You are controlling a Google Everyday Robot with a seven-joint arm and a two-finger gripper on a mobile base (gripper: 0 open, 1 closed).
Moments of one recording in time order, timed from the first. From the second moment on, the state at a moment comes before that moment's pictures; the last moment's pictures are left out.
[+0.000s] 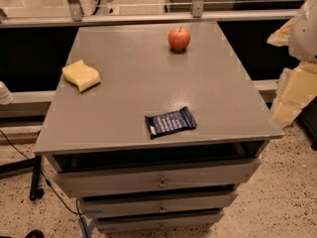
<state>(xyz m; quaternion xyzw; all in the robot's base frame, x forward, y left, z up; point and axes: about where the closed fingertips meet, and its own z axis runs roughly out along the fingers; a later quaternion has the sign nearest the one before) 0.438 -0.215 0.982 -0.60 0.78 -0.04 0.17</state>
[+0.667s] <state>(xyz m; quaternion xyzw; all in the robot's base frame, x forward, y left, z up) 0.473 -0.201 0.978 -0.61 0.77 -0.03 0.20</state>
